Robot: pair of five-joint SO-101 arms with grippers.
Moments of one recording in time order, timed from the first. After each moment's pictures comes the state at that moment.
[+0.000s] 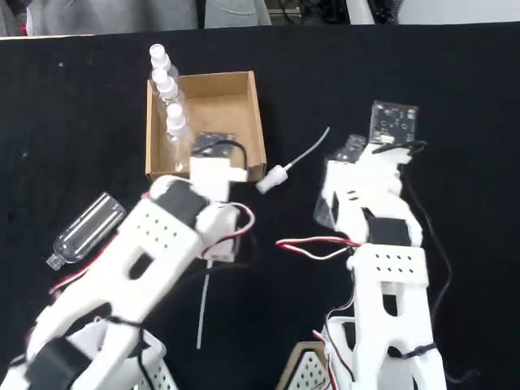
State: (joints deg) left arm 28.4 -29.9 29.1 84.4 25.4; right arm 2.3 -45.1 58.5 36.2 -3.5
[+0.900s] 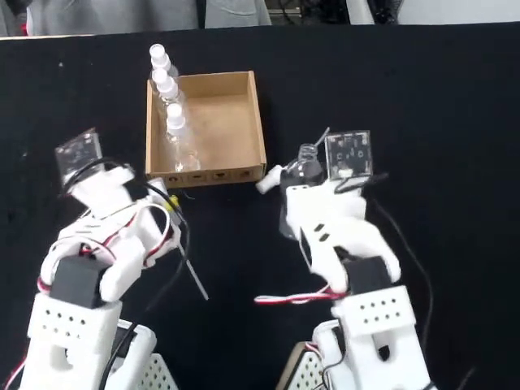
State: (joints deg) left arm 8.4 -67.0 47.0 73.5 36.7; right arm -12.1 -66.2 69.1 38.3 -3.5
